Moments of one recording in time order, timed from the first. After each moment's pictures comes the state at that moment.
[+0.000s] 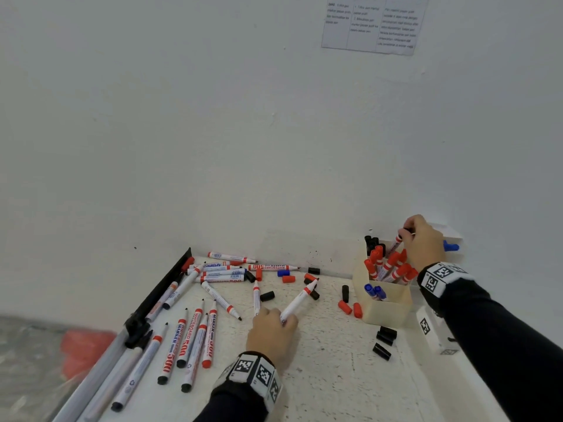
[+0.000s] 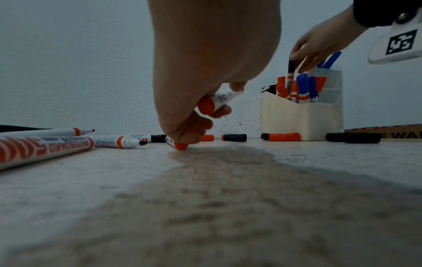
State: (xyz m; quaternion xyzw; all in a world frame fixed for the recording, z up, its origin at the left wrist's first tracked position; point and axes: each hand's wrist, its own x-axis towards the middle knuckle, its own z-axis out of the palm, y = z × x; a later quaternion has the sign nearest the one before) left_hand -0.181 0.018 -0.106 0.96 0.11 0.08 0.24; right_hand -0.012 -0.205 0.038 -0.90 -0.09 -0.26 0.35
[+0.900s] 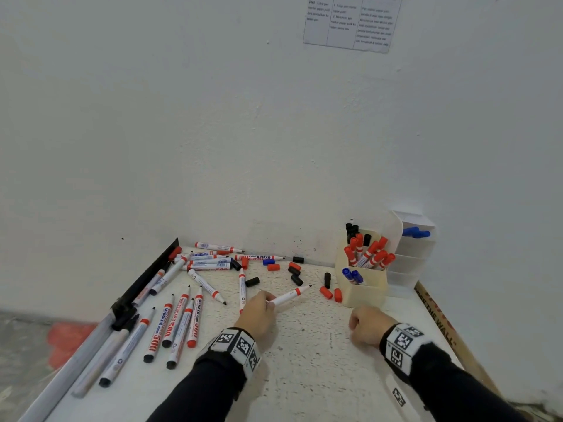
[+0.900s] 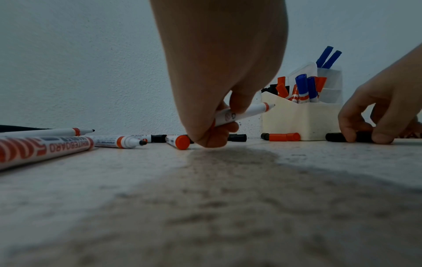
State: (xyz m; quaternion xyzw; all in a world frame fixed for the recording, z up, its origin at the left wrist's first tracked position) left_hand -0.178 0.011 -0.099 0.89 0.15 0.03 0.44; right_hand -0.115 -0.204 -0.052 -0.97 -0.12 0.21 0.05
